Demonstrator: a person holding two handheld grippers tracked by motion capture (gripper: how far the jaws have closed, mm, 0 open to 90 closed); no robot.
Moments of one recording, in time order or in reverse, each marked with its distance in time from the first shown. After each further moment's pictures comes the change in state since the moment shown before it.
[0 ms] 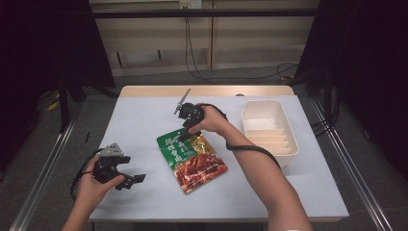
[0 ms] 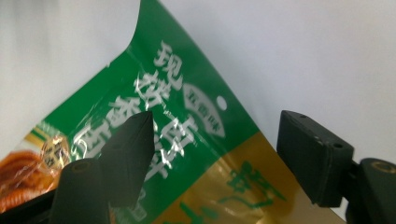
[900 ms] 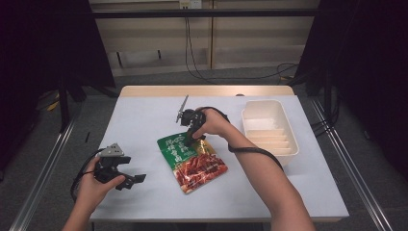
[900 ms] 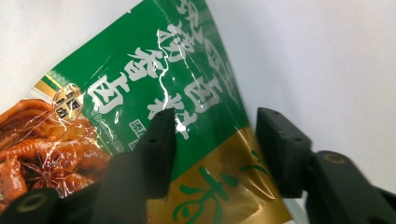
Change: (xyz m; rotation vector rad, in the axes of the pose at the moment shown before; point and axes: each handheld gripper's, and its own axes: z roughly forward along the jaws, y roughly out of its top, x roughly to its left) left arm 0.000 -0.001 0.002 0.004 0.001 0.001; right arm 0.009 -0.009 0.005 0.110 0.039 -0.077
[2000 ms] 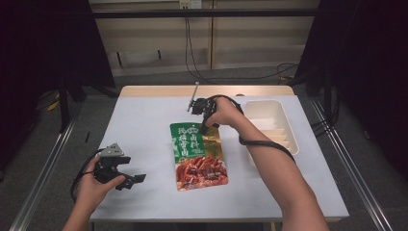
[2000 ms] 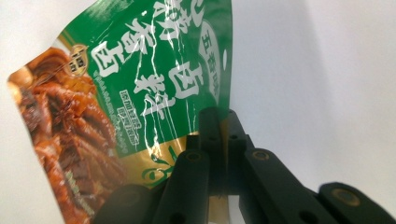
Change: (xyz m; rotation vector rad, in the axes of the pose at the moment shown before) left arm -0.001 0.000 0.000 -0.003 0.004 -0.008; right arm -0.007 -0.015 -0.056 0.128 -0.038 0.110
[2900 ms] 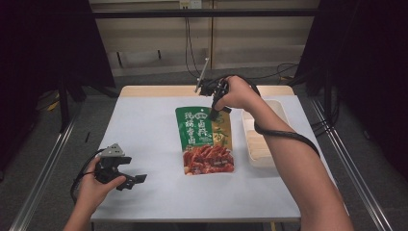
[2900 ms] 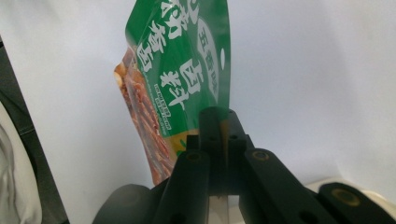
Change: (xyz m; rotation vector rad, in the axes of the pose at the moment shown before) left arm -0.003 0.001 0.000 -0.003 -0.002 -0.004; right arm 0.019 -0.007 -0.093 0.020 -0.040 0.058
